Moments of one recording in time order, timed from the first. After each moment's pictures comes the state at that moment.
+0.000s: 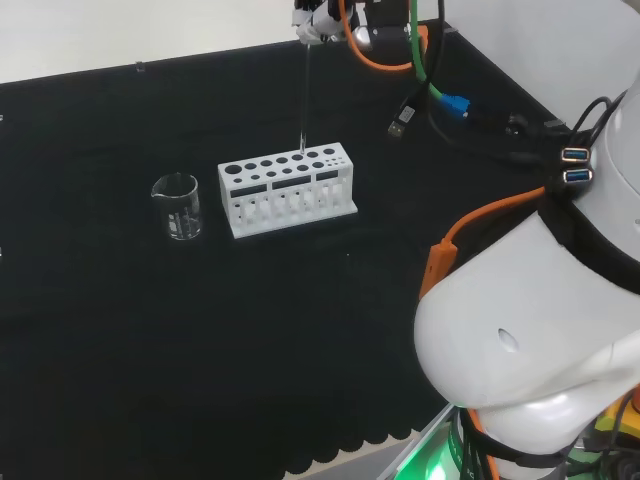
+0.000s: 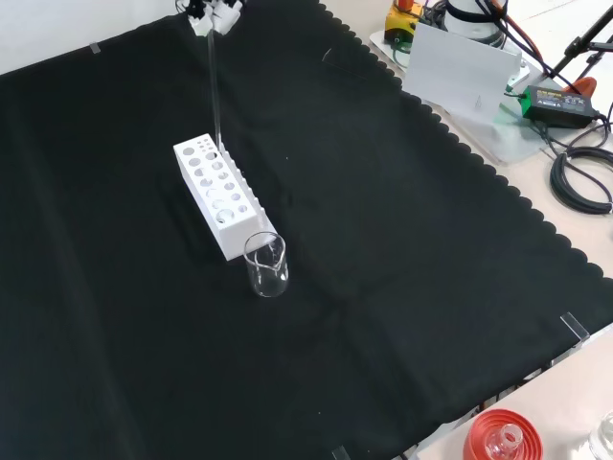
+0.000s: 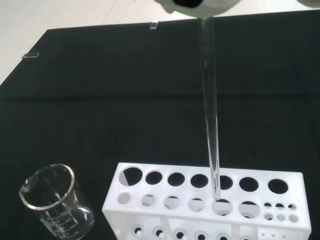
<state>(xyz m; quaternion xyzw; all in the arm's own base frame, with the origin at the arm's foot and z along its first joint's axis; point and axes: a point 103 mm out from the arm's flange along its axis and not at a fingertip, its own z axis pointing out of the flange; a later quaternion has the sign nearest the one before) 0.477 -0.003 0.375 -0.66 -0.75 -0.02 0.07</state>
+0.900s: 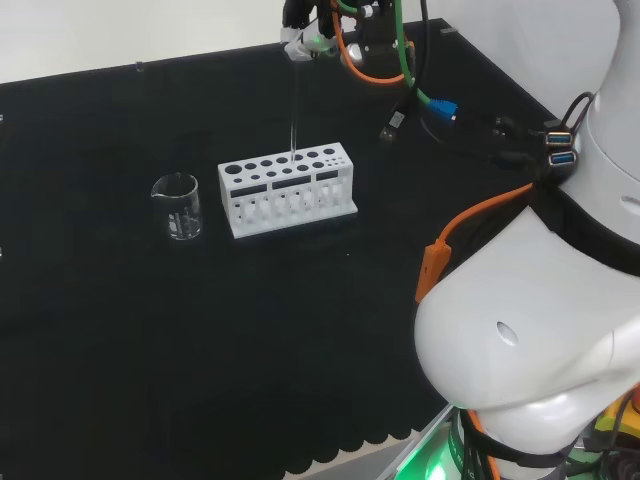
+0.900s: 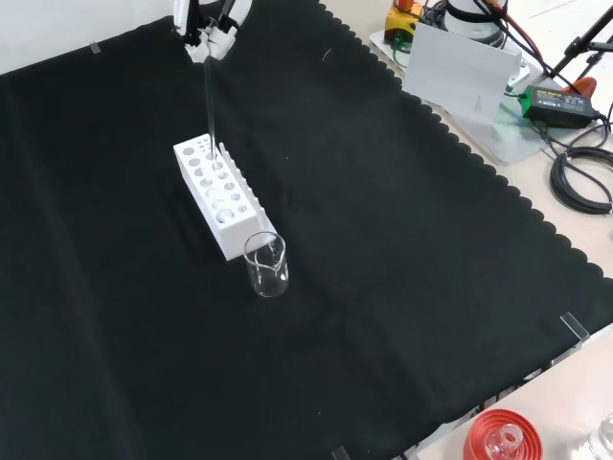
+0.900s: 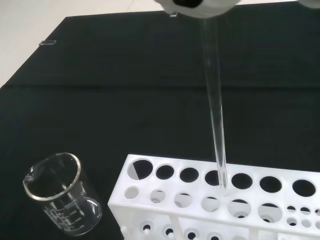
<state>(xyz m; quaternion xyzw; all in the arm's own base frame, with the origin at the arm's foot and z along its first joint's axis) 0.497 0.003 0.348 -0.63 -0.77 -0.03 0.08</state>
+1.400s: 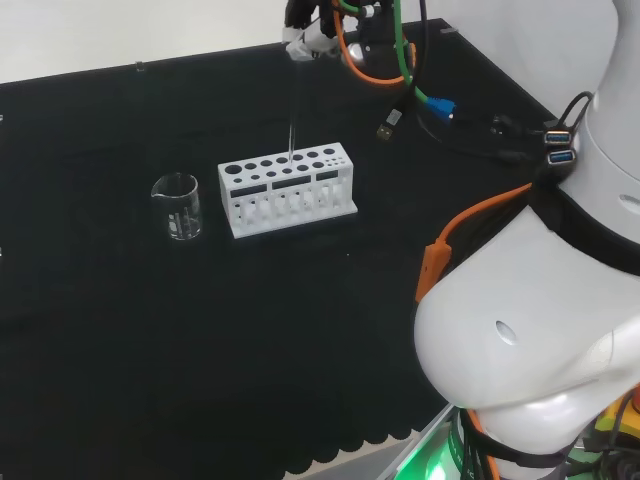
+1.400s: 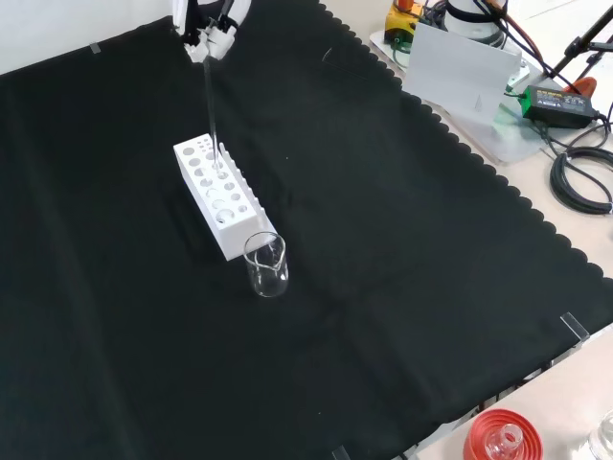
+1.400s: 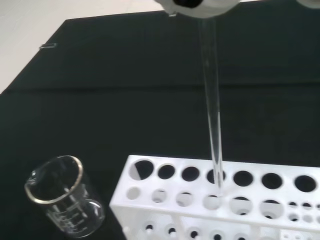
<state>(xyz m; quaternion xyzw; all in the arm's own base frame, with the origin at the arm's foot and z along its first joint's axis) 0.495 -0.002 0.347 -0.64 -0.76 -0.03 0.09</state>
